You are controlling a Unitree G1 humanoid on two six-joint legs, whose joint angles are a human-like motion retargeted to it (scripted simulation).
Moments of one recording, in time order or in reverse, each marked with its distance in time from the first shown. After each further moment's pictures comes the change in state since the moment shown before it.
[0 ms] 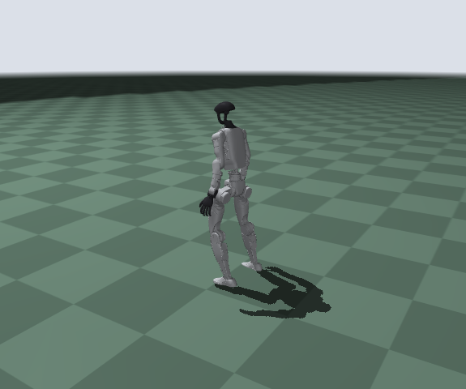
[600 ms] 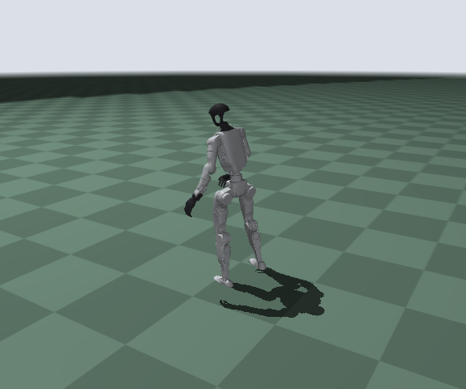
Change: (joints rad) left arm -0.112 0.232 -0.114 -0.167 0.152 0.012 -0.076; right arm -0.062 0.059 0.148 -0.338 -0.039 -0.028 0.055; waist 0.051 -0.072 -0.020; left_leg 0.080 0.038 -0.063 -0.354 0.125 -0.042; right_leg -0.093 0.015 -0.159 0.114 -0.052 -0.039
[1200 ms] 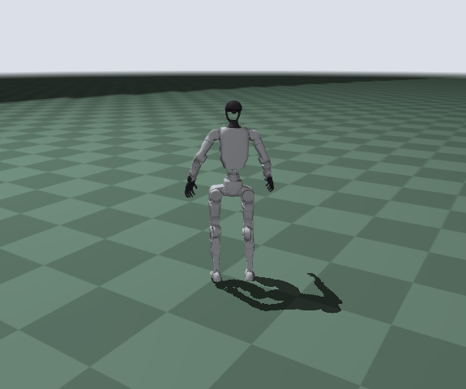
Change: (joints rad) left arm 0.246 0.028 -0.160 -0.414 0.275 0.024 -0.187; right arm 0.266 -0.128 -0.430 -0.052 0.265 0.035 0.043; waist -0.149 0.065 -0.036; left_leg -0.101 -0.089 0.150 0.347 -0.081 0.059; right_leg 0.086 0.075 0.036 -0.137 0.075 0.009
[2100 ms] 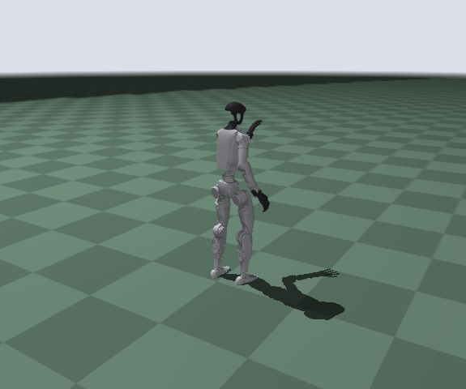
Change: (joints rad) left arm -0.937 0.017 0.187 -0.481 0.316 0.194 0.680; right arm -0.003 0.119 0.158 0.164 -0.188 0.006 -0.008; waist -0.193 0.014 -0.006; left_leg 0.172 0.009 0.132 -0.383 0.066 -0.099; right_leg -0.052 0.090 0.112 0.036 0.015 -0.053
